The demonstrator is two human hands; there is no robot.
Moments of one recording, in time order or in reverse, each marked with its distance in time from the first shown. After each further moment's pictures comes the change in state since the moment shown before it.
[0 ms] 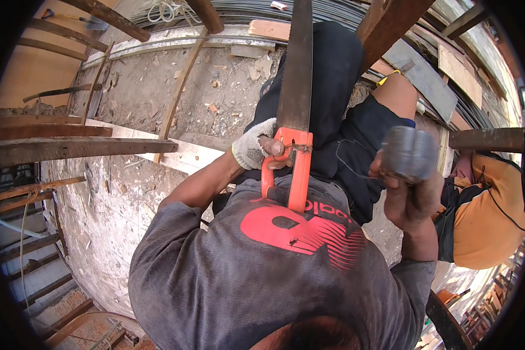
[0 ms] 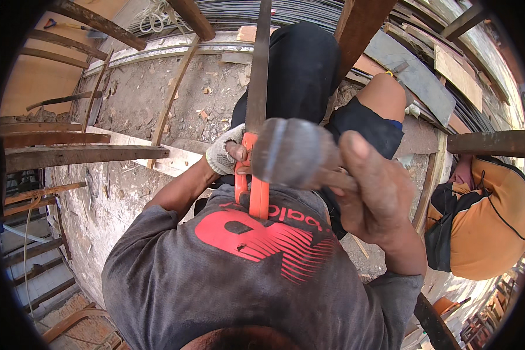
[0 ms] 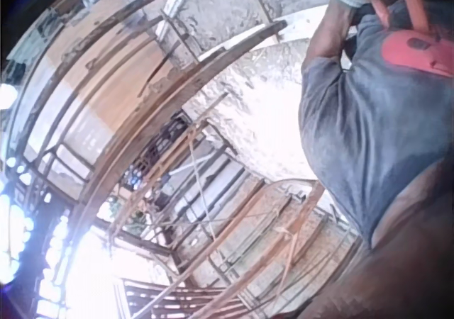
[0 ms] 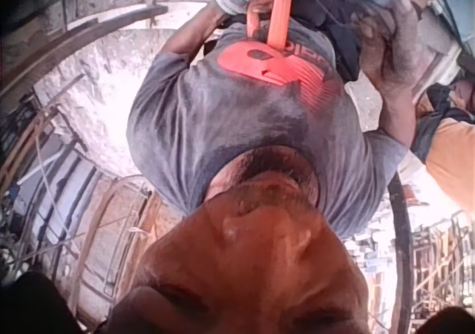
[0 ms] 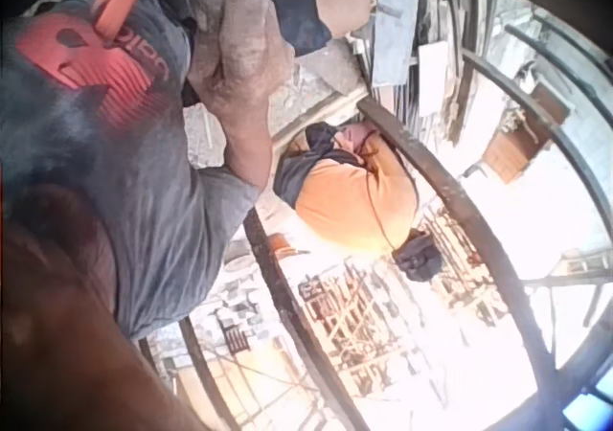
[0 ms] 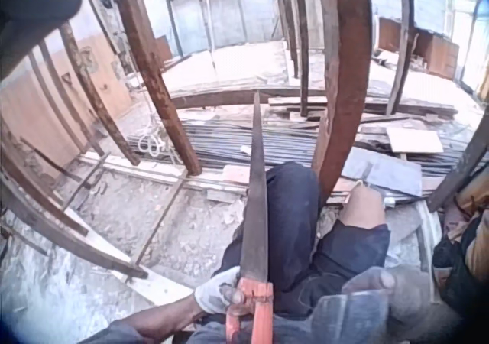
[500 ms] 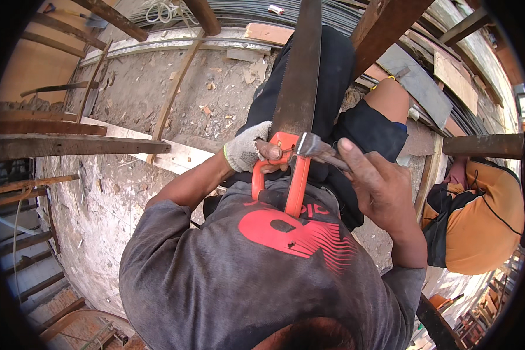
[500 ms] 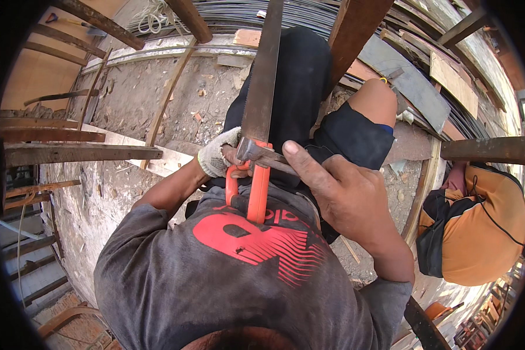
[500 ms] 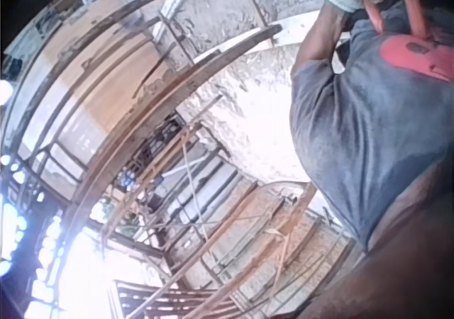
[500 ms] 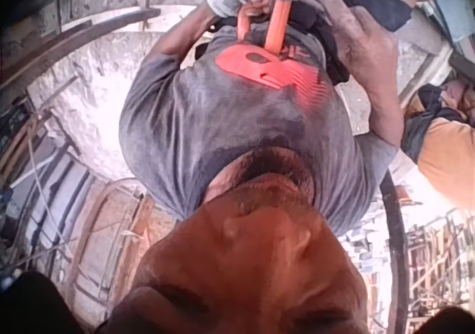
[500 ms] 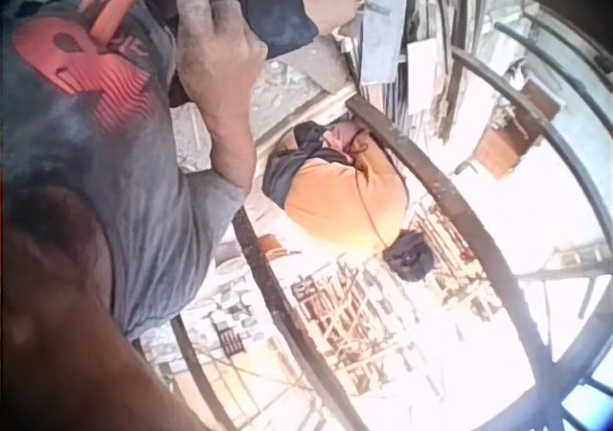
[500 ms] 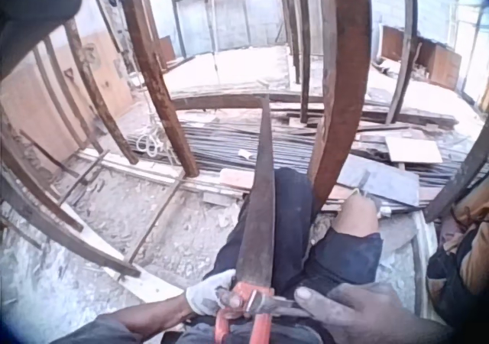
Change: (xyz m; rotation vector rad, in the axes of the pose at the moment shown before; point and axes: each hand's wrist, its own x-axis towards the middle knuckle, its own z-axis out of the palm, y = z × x) left_hand 0.008 0.013 0.010 0.119 0.027 -0.078; right_hand -0.015 -0.004 -0.001 -0.194 -0.174 0.106
